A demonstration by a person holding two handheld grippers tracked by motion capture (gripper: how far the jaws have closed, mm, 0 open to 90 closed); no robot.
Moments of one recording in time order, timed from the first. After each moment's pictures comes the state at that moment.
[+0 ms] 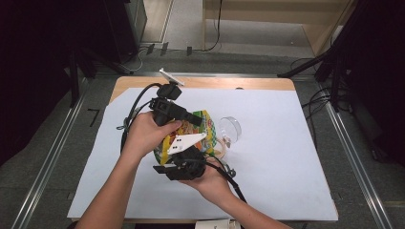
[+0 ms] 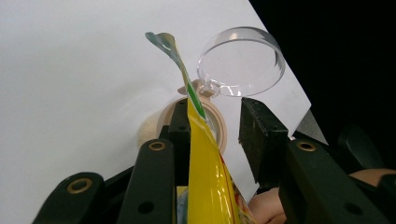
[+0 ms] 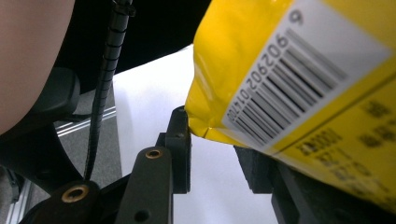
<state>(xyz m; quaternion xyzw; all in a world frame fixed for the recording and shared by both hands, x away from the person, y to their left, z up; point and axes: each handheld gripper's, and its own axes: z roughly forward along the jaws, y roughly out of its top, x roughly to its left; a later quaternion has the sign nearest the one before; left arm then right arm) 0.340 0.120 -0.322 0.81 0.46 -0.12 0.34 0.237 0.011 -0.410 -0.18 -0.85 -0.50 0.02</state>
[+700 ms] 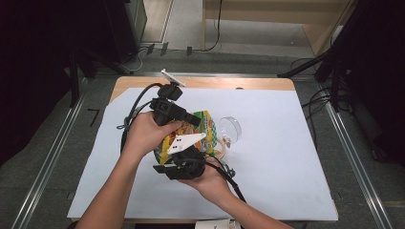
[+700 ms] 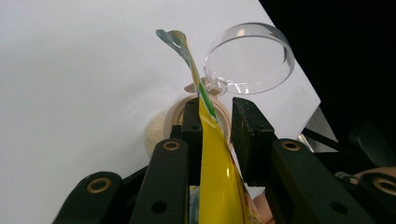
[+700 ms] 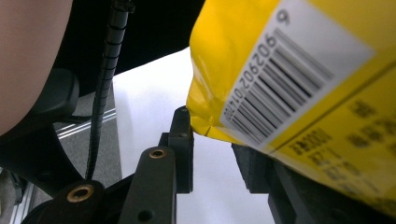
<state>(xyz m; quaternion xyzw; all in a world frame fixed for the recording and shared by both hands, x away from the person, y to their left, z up) 0.341 0.119 -0.323 0.82 0.45 -0.10 0.33 0.239 0.013 -0.414 -0.19 -0.85 -0.50 0.02</state>
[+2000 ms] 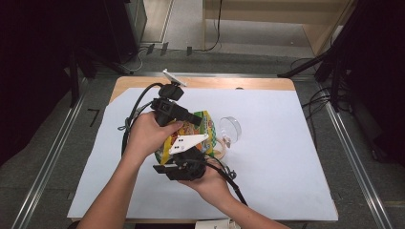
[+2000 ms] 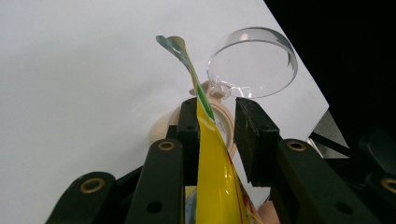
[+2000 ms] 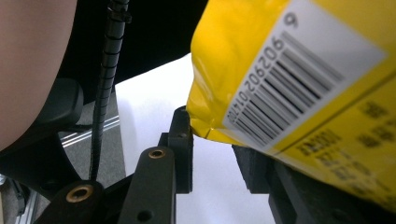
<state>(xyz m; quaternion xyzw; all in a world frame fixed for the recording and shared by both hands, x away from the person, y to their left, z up) 0.337 0.114 -0.320 0.82 0.46 -0.09 0.33 0.236 0.010 -0.413 -0.20 -0.84 -0.51 0.02</state>
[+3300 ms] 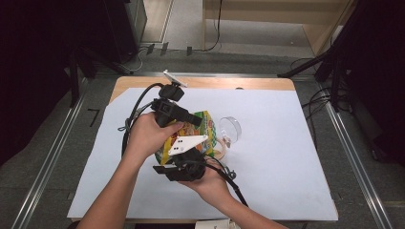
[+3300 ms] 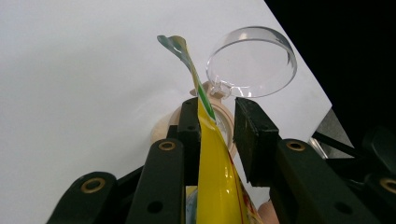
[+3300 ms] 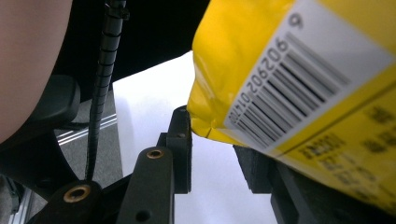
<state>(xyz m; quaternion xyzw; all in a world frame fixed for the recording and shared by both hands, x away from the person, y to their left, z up) 0.334 0.114 -0.319 0.83 0.45 -0.08 0.33 0.234 0.011 -0.414 -0.19 -0.84 -0.51 0.01</state>
